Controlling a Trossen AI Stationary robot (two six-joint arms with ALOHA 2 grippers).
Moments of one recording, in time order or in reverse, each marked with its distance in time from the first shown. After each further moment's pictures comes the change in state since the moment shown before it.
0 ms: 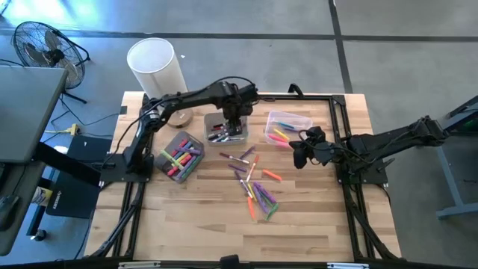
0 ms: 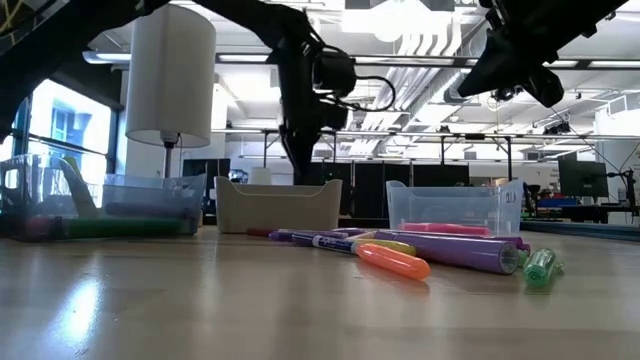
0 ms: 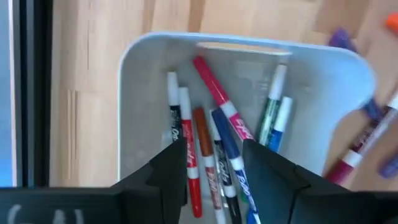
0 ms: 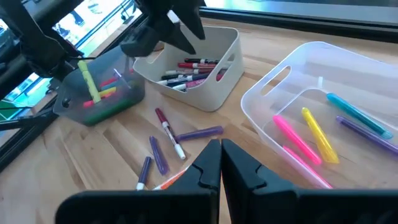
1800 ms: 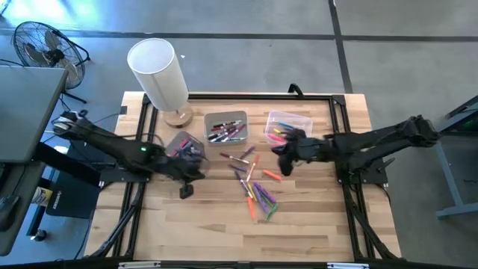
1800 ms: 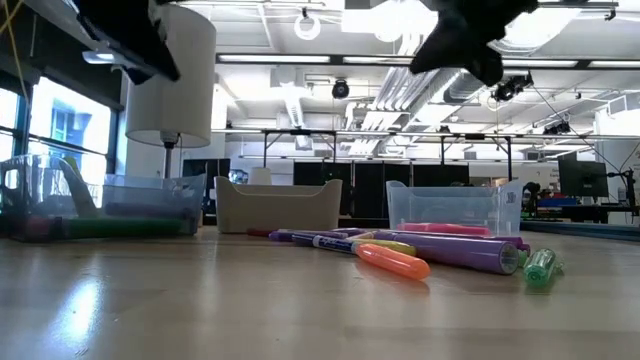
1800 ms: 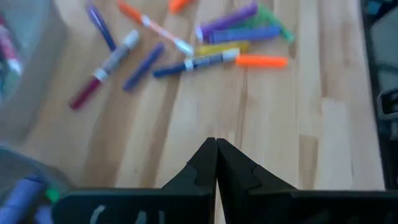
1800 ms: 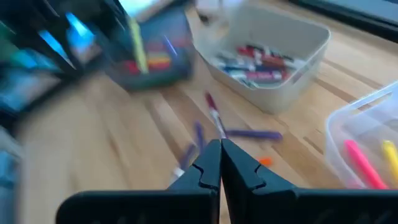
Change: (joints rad) left arm -0.755 -1.033 -1.122 0.636 -0.156 -0.732; right arm -0.049 0.232 0.190 0.108 -0.231 -0.241
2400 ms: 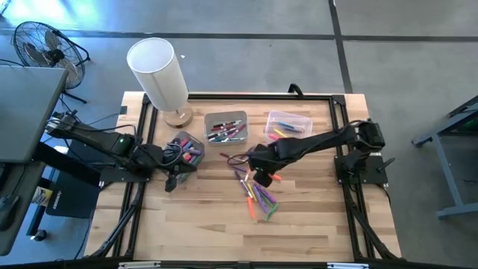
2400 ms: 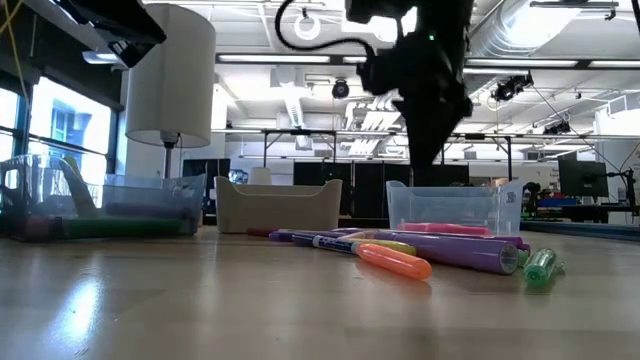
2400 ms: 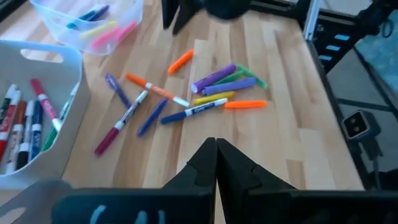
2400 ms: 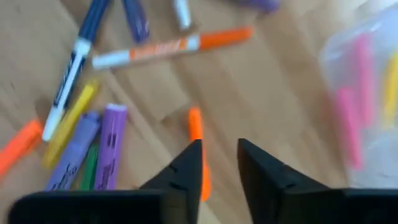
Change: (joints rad) left arm -0.003 -0.325 -0.122 0.063 -0.038 0.139; right arm -0.056 0.666 0.533 -0.693 -0.175 -0.055
